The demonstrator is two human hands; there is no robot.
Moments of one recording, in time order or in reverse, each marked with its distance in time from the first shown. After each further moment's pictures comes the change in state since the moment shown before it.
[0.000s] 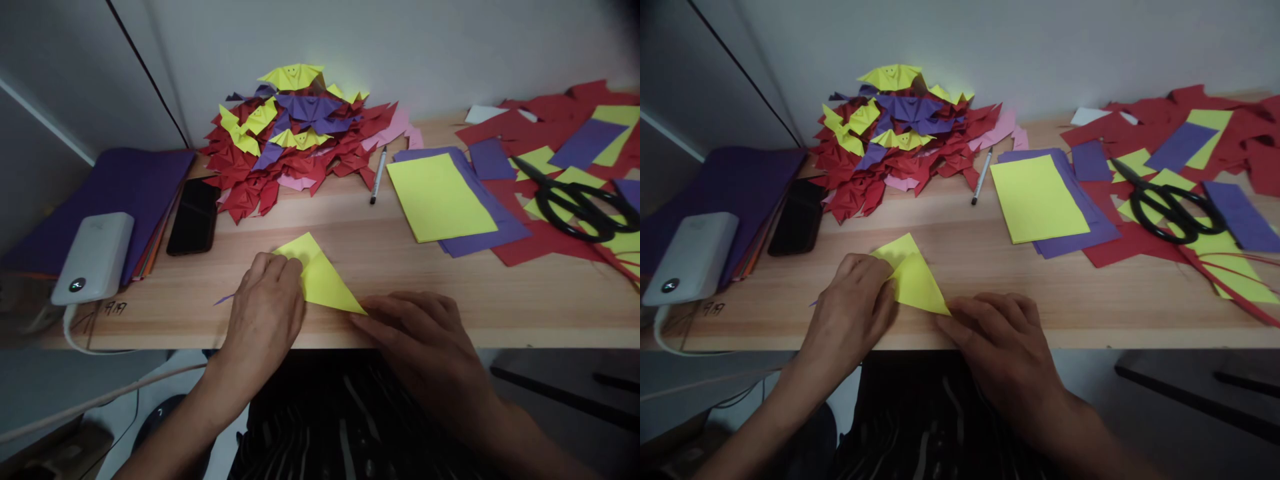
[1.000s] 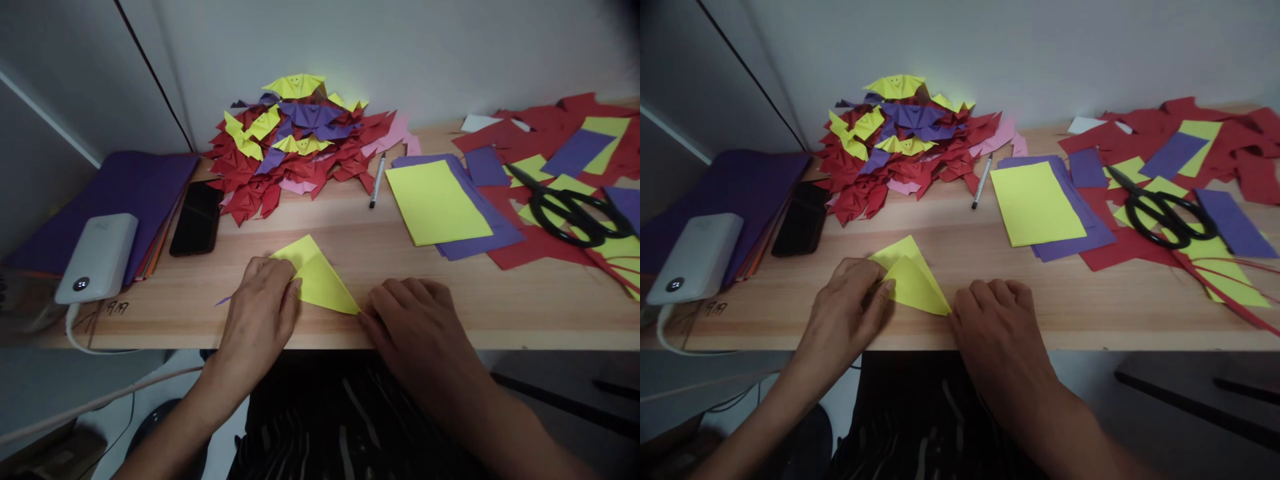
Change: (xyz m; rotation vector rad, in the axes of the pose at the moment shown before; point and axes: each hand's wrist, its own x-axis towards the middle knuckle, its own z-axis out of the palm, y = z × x) left_hand -0.004 -0.004 -0.003 -0.203 0.100 -0.025; right_hand 0.031 -0.011 -0.001 -0.312 -0.174 0.096
